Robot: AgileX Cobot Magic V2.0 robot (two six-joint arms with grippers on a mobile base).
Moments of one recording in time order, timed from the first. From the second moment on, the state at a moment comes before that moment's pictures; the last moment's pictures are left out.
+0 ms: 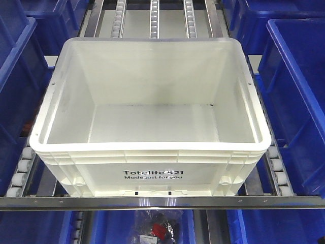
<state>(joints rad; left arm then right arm) 0.04 -0.01 0.03 0.08 0.03 -0.15 0.05 -0.01 0.03 -0.07 0.00 0.03</state>
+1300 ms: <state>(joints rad) 0.04 0.32 -0.68 0.08 0.62 -0.15 0.05 0.46 -0.57 -0.06 0.51 -0.03</state>
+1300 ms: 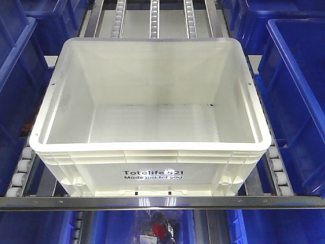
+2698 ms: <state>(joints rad) -0.20 0.47 -0.74 0.06 0.71 -0.01 0.14 0.63 -0.67 0.03 0.70 -0.03</state>
